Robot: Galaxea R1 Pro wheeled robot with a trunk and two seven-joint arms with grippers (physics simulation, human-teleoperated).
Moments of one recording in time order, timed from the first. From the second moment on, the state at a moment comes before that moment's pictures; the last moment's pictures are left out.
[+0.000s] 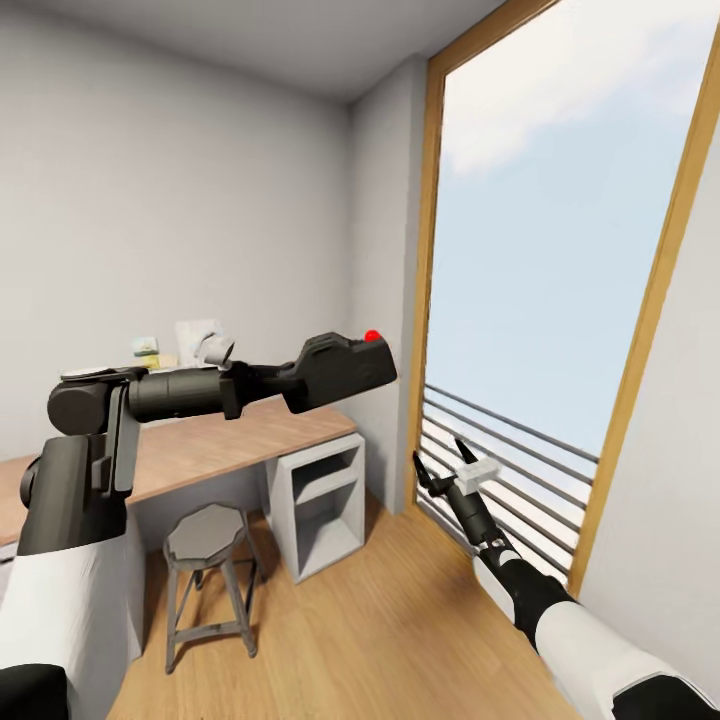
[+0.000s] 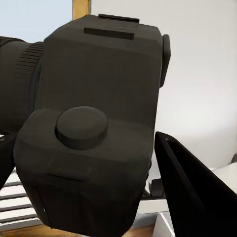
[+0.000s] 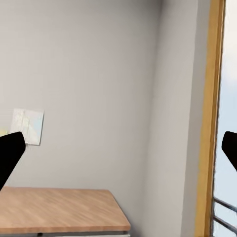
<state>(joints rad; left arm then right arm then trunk) -0.86 0.08 0.13 -1.60 -0.03 1.04 -1.46 -0.74 -0.04 0.33 -0.41 -0.31 -0.92 0.27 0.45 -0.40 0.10</state>
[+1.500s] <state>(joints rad) -0.86 0.08 0.13 -1.59 -0.03 1.04 -1.46 -0.74 -0.04 0.33 -0.41 -0.31 -0.92 0.24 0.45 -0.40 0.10</state>
